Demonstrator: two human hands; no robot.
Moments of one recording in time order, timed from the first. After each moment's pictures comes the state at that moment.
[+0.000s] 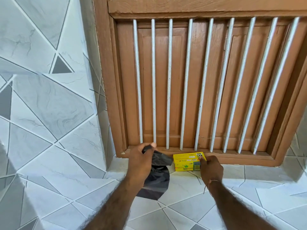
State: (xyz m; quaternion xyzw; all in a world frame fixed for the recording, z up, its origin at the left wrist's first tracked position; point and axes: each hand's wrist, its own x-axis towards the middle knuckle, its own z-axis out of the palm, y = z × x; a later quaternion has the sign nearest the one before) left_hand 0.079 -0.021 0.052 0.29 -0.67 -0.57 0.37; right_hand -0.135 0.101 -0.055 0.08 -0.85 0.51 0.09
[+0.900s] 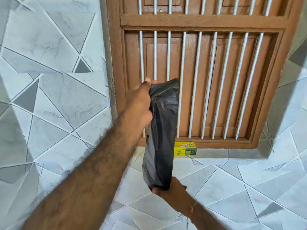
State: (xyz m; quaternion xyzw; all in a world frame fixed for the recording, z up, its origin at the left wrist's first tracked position) left_hand 0.156 0.024 0.206 0.12 -0.51 -0.75 0.40; right_hand 0.108 0.131 -0.039 0.36 -0.75 0.52 -0.19
